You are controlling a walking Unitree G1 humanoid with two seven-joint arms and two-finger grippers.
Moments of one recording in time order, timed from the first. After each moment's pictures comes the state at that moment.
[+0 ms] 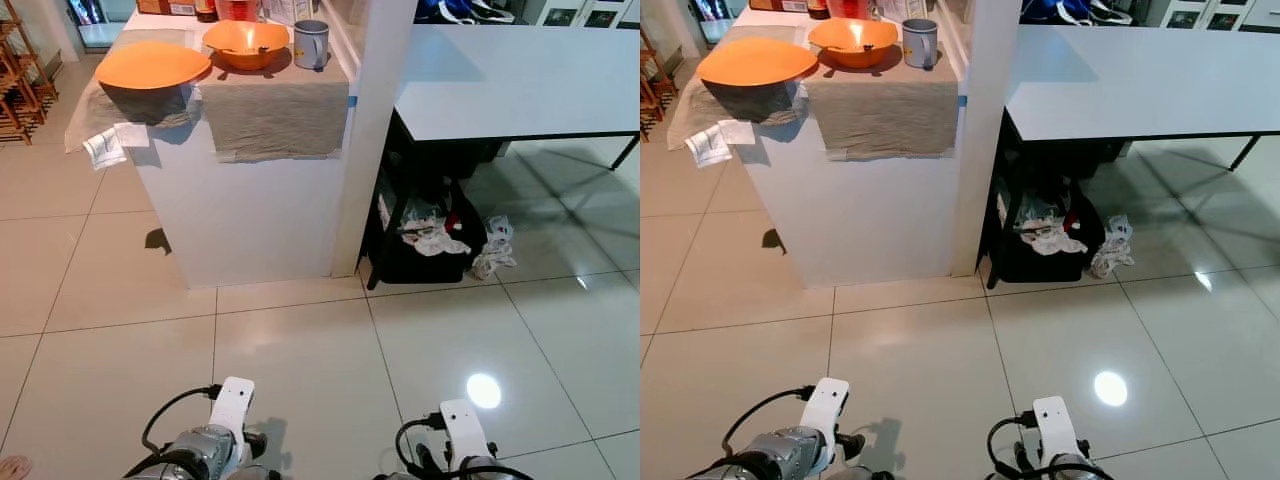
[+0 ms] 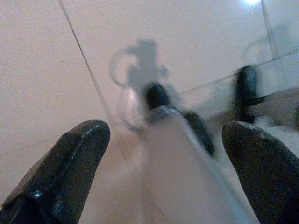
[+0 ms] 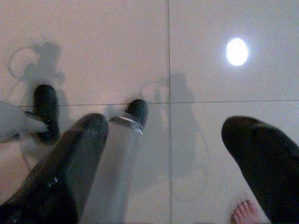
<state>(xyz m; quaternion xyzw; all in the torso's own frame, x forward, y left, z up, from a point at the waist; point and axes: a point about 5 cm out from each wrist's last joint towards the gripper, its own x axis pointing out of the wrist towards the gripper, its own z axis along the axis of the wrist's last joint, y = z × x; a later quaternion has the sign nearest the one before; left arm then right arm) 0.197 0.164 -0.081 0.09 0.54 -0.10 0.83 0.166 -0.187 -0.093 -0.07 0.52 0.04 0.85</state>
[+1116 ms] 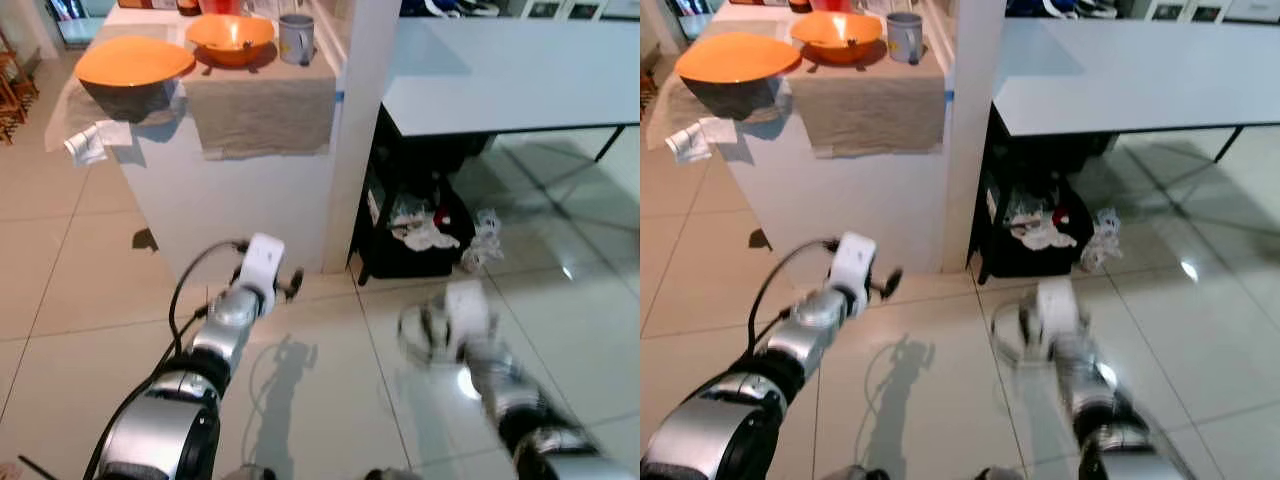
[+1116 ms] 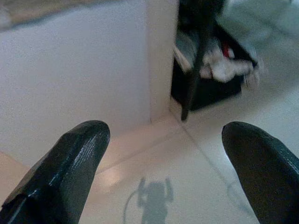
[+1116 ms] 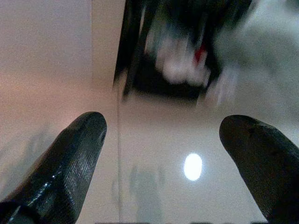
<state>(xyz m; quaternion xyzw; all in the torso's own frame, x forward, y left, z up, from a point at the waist) 0.343 0.132 0.053 0.08 0.17 -0.14 0.97 0.300 -0.191 0.012 -0.12 0.21 0.02 0.97</state>
